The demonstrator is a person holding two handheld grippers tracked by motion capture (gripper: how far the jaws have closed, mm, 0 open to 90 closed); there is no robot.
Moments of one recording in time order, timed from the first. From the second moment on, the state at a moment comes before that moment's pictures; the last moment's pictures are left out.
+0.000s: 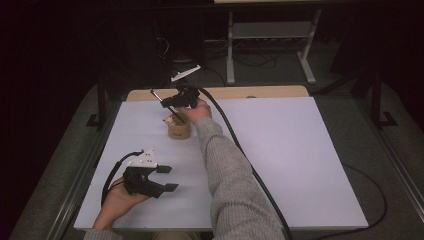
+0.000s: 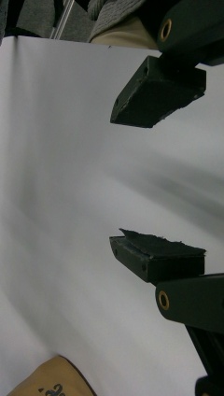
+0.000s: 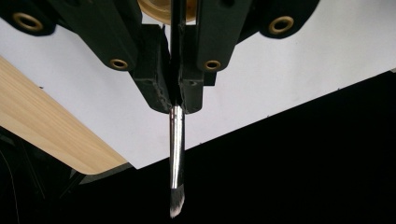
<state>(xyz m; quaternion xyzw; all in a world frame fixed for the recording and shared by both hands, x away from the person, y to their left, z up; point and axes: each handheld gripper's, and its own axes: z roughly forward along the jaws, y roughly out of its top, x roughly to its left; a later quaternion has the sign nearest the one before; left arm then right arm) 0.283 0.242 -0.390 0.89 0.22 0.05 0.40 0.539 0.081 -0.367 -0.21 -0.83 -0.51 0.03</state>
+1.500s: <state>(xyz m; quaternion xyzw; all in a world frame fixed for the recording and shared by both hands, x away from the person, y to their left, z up) 0.282 0.243 -0.389 0.89 0.22 0.05 0.40 0.529 0.052 -0.374 -0.22 -0.83 -0.51 0.03</state>
